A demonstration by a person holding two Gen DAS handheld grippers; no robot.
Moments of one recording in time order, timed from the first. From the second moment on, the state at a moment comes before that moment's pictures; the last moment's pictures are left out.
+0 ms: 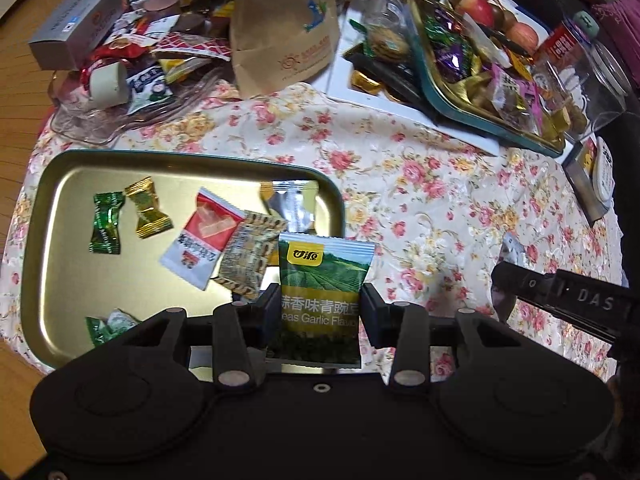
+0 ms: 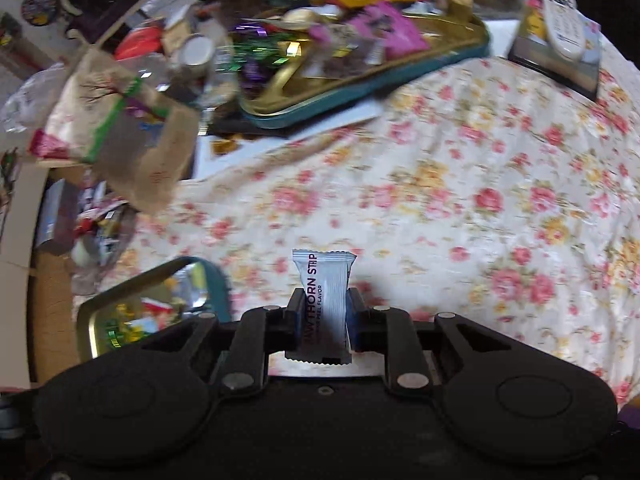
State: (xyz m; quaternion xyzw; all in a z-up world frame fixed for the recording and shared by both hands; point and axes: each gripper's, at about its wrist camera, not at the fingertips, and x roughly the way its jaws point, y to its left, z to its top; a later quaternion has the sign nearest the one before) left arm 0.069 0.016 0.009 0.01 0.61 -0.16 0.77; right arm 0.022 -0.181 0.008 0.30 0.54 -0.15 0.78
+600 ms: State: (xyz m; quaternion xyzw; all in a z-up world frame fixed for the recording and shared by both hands) left arm 0.098 0.087 0.011 -0.01 0.61 -0.06 0.79; right arm 0.057 -0.084 0.032 0.28 0.53 -0.04 0.80
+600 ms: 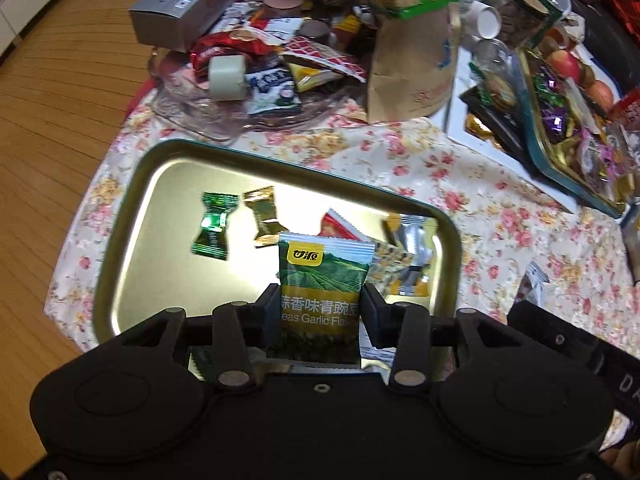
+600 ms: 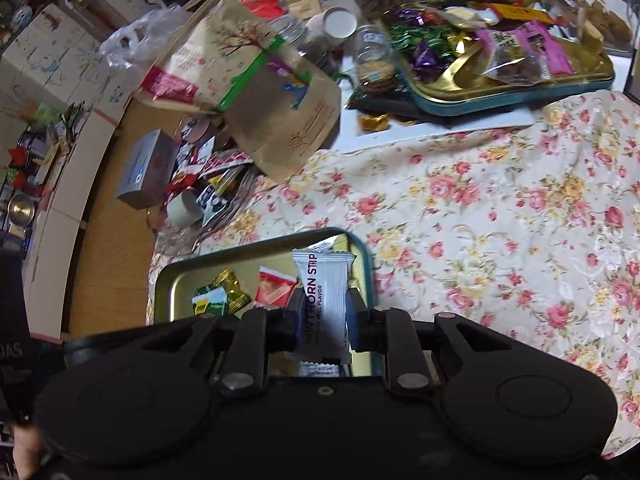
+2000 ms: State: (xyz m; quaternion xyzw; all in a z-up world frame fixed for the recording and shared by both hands) left arm 0.105 0.126 0.025 -0.06 0.60 -0.05 0.80; right arm 0.056 -0.004 0.033 0.20 0.53 0.05 0.82
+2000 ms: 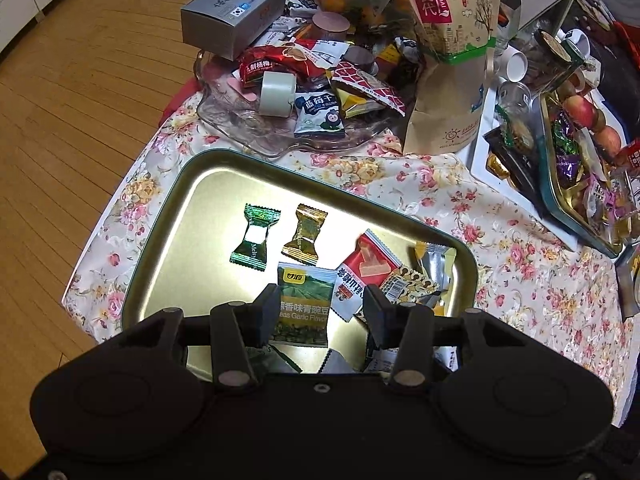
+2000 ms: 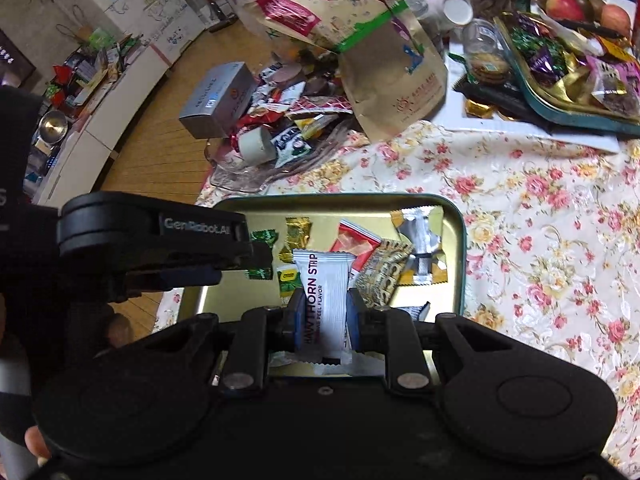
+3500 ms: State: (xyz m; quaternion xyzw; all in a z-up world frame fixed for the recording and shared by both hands) left arm 0.090 0.105 0.017 -0.03 0.62 -0.10 0.77; right arm 0.056 -0.023 0.015 0.15 0.57 -0.01 0.81
